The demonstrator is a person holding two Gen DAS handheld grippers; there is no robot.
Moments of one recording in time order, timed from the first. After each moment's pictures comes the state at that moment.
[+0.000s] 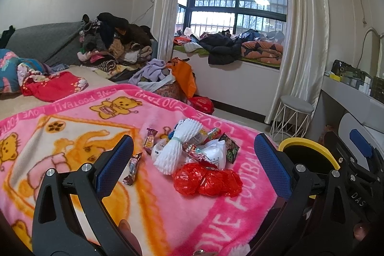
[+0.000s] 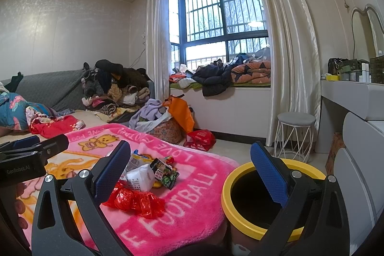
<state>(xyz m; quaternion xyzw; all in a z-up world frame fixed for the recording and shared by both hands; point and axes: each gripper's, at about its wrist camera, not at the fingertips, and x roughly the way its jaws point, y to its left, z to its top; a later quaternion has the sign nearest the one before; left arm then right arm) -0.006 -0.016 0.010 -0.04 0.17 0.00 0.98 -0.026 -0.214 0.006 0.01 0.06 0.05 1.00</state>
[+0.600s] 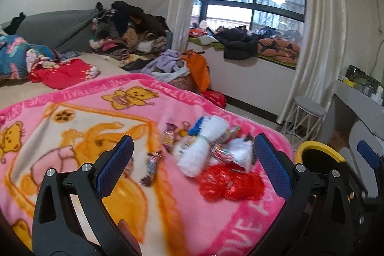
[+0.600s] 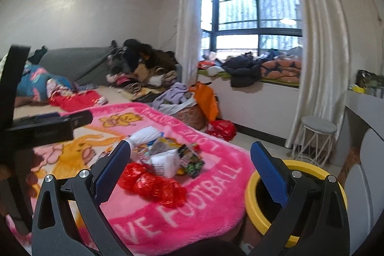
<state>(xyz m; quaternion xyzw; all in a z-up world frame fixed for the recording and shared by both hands) 0.018 0.021 -0.002 -0.07 0.19 0.04 0.98 -0.015 -0.175 -0.005 -0.05 0.10 0.14 0.98</state>
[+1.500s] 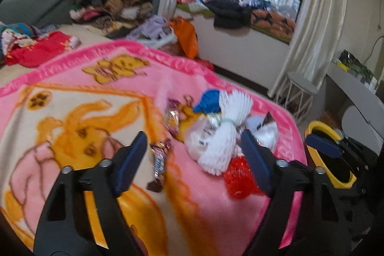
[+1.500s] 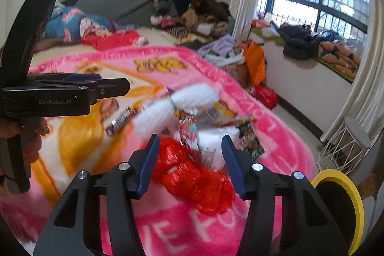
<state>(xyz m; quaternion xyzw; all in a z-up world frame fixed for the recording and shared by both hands) 0.087 0.077 -0.044 -0.09 0.31 -0.05 0.95 0.081 -0.087 -0.041 -0.17 0.26 0.26 0.91</state>
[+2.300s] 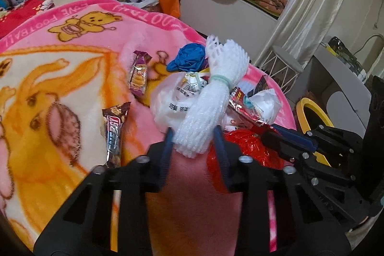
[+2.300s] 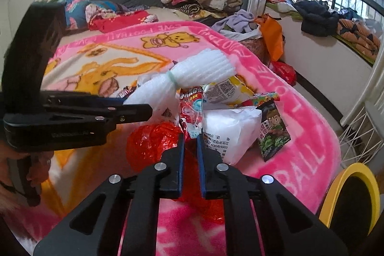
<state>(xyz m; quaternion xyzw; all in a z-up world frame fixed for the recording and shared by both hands) 0.120 0.056 -0.091 -0.13 0.39 -0.11 0.91 0.121 -0.086 -0.070 -0.14 0.33 0.31 0.88</state>
